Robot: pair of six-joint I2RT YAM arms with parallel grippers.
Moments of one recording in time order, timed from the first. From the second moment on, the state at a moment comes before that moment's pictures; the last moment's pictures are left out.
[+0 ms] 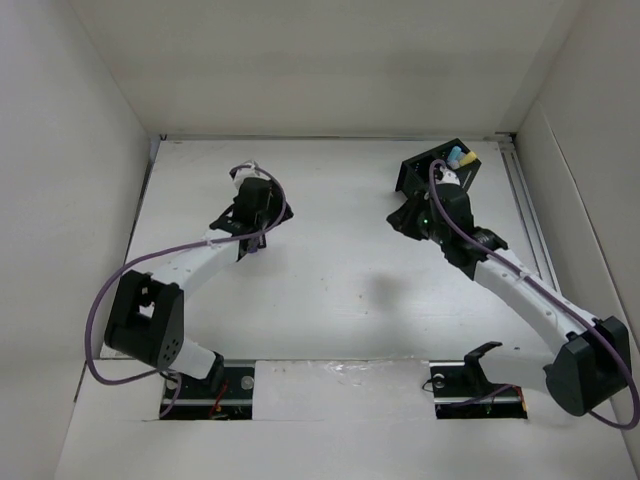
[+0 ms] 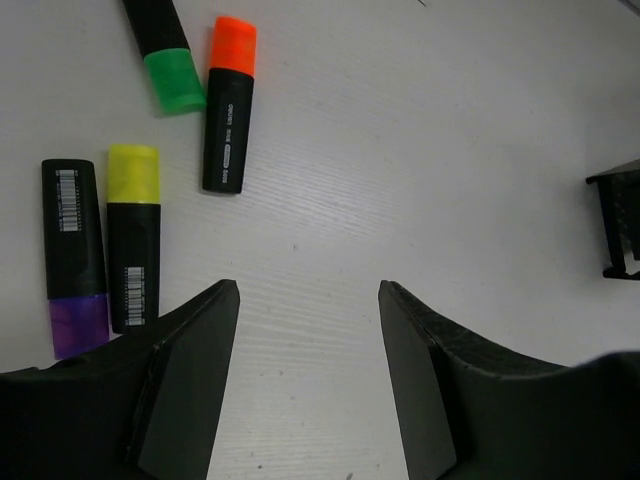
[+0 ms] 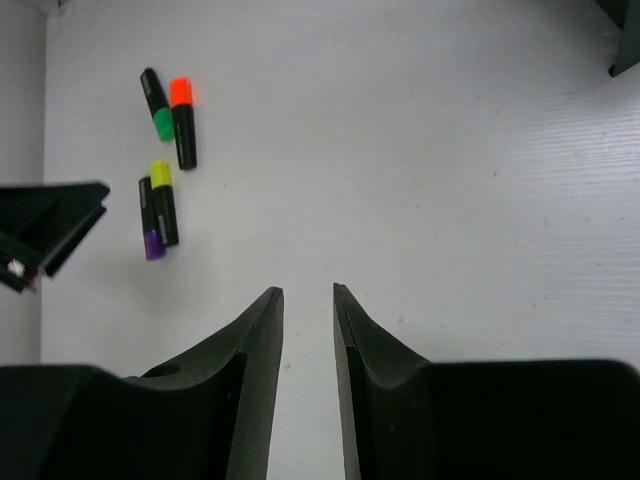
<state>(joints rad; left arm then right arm) -0.41 1.42 0.88 -0.06 -0.21 -0.70 0.43 1.19 0.91 -0.22 0.05 0.72</state>
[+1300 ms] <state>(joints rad) -0.32 1.98 1.29 -0.19 -0.23 -0.62 0.67 1.26 0.89 -0.13 0.13 0.70</state>
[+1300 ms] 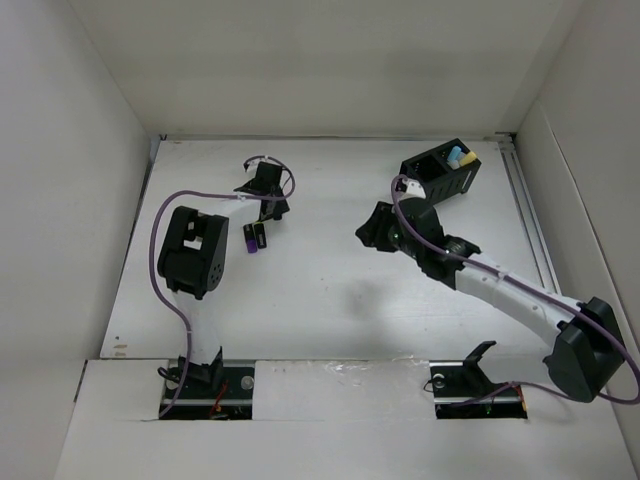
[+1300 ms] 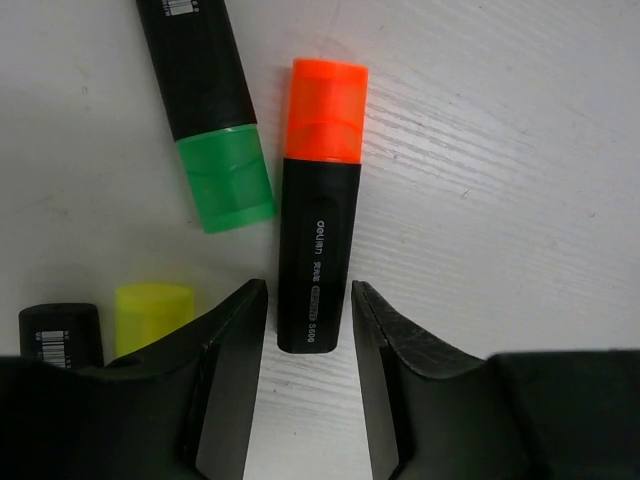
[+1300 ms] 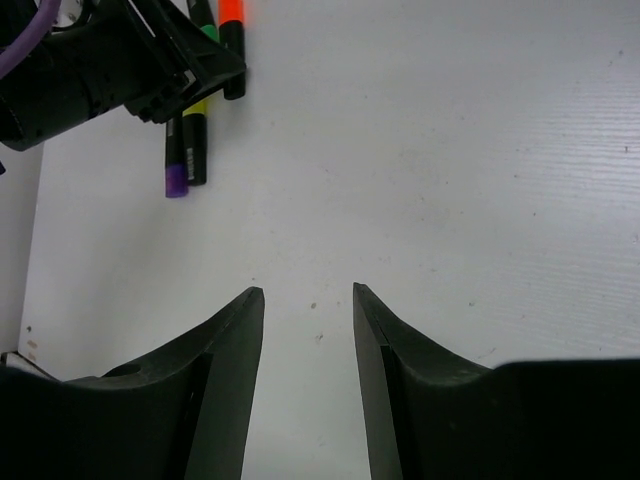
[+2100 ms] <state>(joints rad) -0.47 1.76 1.10 -0.18 -0.26 -0.62 0.65 1.27 0.99 -0.11 0.12 0.73</state>
